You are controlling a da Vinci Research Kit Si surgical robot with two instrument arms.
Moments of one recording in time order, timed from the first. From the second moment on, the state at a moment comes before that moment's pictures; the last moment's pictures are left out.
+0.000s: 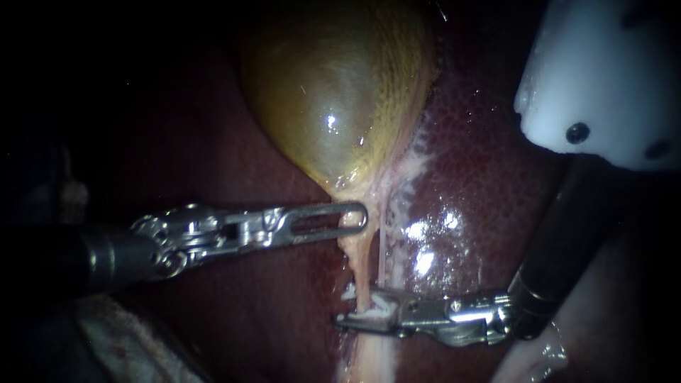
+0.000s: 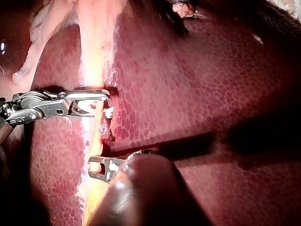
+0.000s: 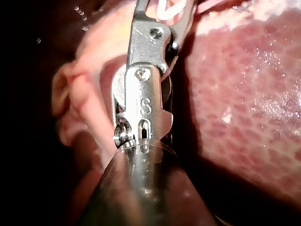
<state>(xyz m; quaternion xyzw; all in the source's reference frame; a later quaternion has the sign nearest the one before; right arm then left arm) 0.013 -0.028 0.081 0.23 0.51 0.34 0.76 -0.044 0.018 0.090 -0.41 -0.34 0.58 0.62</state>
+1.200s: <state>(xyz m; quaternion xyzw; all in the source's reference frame) 0.012 -0.028 0.081 0.23 0.51 0.33 0.76 -0.044 0.018 0.090 -0.41 -0.34 0.58 0.62</state>
